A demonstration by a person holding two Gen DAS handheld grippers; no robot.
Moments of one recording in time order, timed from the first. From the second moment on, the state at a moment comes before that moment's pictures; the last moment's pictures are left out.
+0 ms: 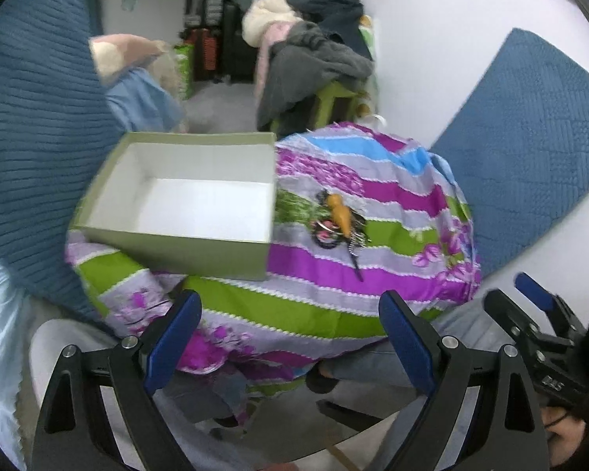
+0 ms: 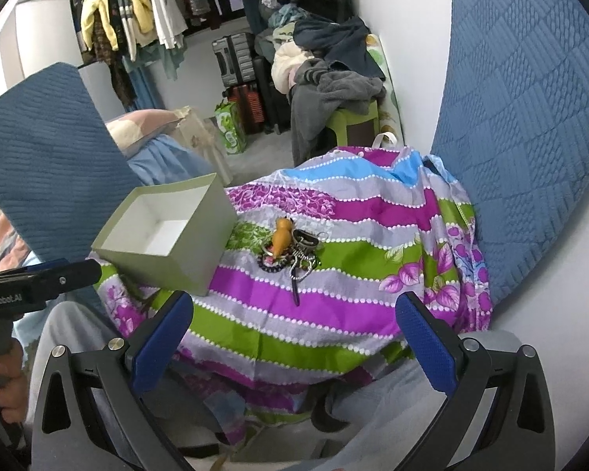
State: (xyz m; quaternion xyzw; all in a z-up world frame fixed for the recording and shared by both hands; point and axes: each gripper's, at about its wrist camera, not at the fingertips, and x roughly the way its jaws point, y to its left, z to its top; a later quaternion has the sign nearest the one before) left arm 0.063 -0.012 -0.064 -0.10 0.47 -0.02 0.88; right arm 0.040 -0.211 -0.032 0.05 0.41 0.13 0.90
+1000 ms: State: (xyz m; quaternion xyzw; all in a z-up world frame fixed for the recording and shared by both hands) left arm 0.202 -0.090 -0.174 -0.09 0.50 -0.10 0.86; right arm 0.215 -0.221 -0.179 0.14 0.48 0.23 0.83
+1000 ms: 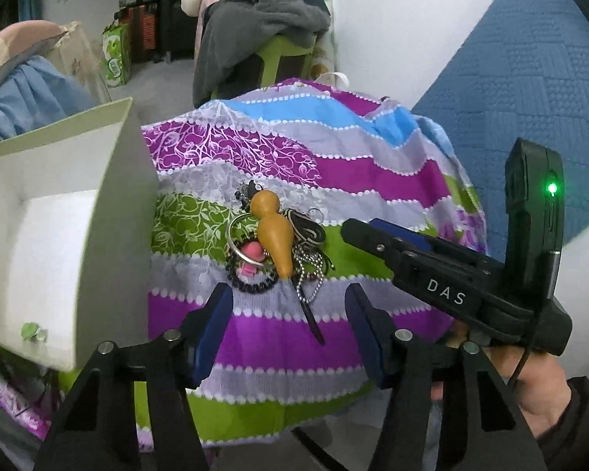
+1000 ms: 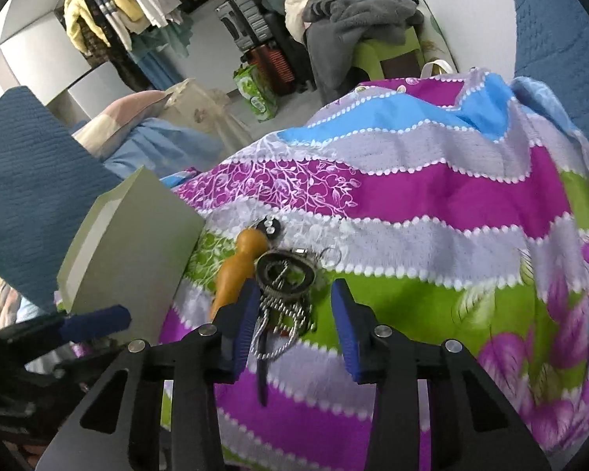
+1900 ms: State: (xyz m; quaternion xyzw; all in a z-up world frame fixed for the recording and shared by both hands) left arm 0.253 -0.097 -0.227 -0.09 0.51 -0.06 0.85; right arm 0.256 -0.206 -0.223 0.13 0.56 0.25 0.78
